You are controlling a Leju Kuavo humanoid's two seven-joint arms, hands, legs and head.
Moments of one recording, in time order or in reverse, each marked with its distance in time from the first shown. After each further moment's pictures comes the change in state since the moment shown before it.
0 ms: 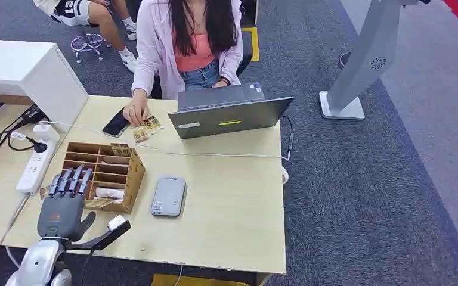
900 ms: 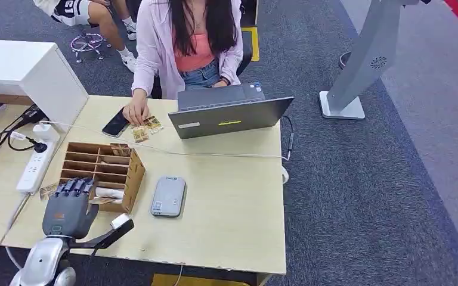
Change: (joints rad) left arm -0.009 -0.021 0.000 0.021 0.018 0.000 -0.019; right arm 0.000 0.000 0.005 0.000 0.000 -0.003 0.003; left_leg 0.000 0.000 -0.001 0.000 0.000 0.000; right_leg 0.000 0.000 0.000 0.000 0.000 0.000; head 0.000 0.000
